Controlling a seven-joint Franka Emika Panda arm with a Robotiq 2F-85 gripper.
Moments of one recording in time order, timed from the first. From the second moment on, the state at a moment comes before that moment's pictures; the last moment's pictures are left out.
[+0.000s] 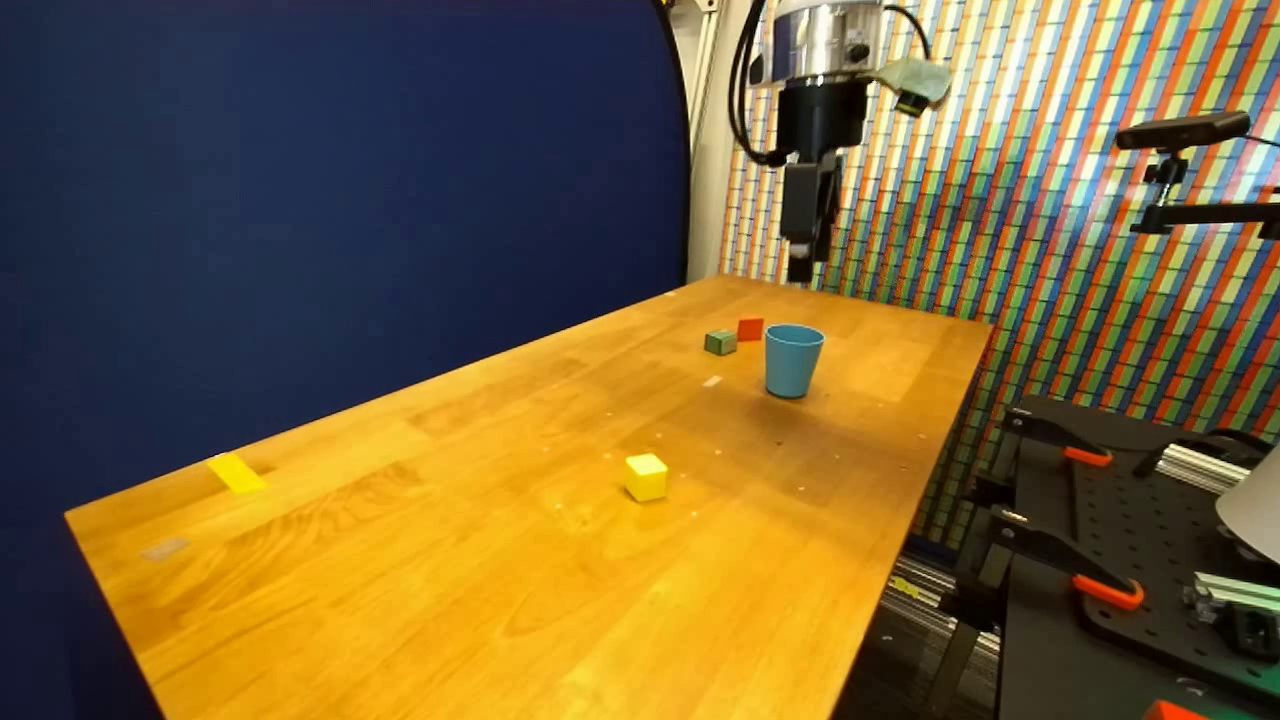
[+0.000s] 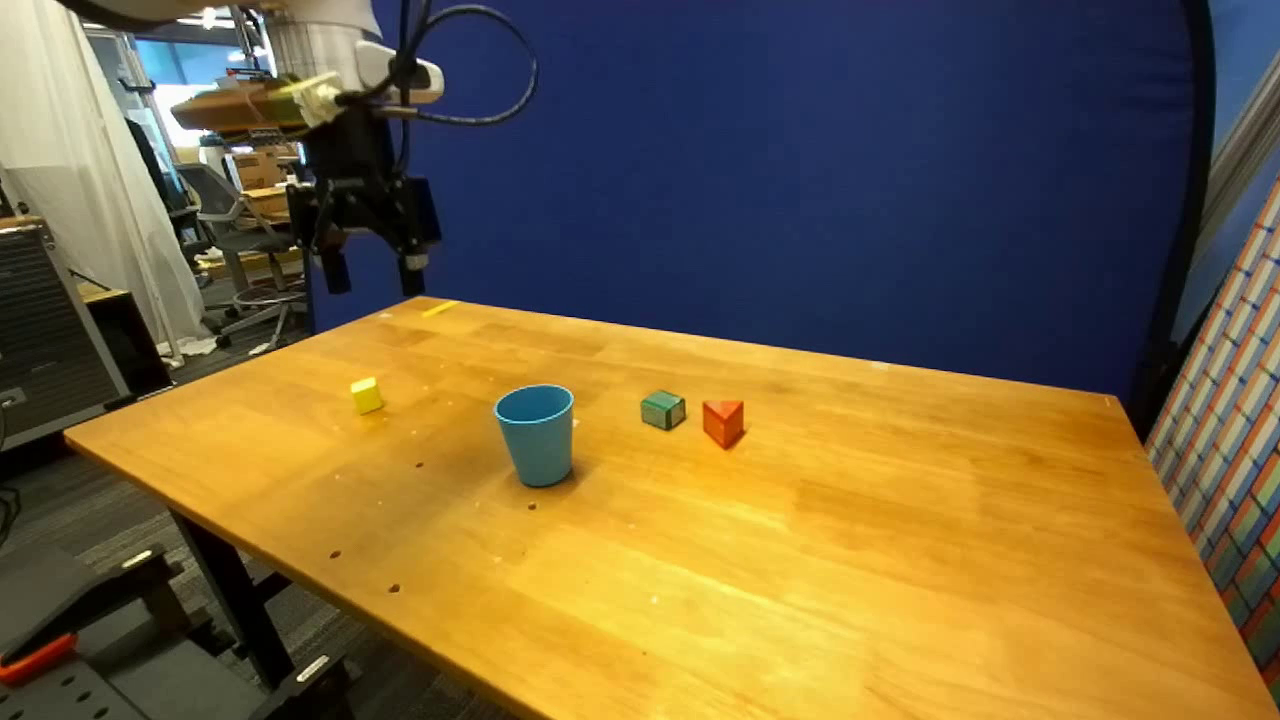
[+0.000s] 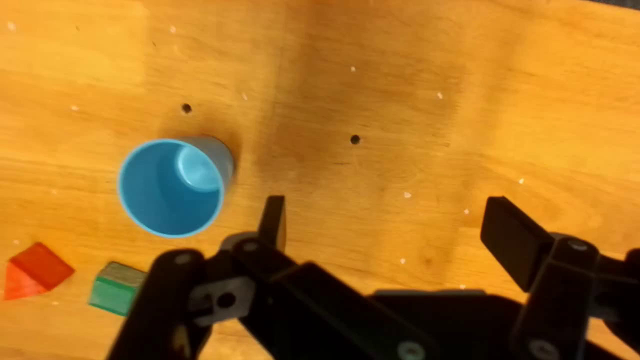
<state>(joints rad) 0.08 -0.11 0.09 -2.48 -0.03 2.29 0.00</state>
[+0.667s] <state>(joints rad) 0.20 0.52 0.18 -2.11 -0.03 2.53 0.00</state>
